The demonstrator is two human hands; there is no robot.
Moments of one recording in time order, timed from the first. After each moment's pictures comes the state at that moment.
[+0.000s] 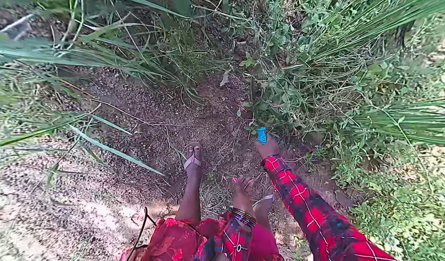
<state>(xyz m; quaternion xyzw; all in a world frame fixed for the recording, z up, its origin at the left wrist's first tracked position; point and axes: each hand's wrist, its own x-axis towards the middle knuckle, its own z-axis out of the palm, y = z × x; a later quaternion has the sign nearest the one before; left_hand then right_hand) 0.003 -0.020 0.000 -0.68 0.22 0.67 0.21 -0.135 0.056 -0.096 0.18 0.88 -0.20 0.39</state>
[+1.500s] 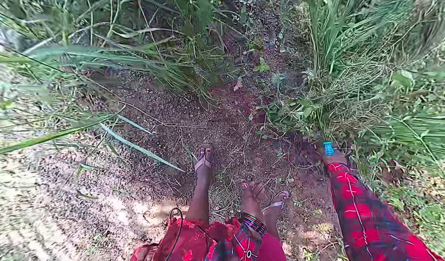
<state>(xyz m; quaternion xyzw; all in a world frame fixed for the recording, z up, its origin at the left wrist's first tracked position) 0.005 -0.023 -0.005 -0.70 0.20 0.66 0.19 -0.192 0.242 -0.090 0.25 0.89 0.02 0.39</state>
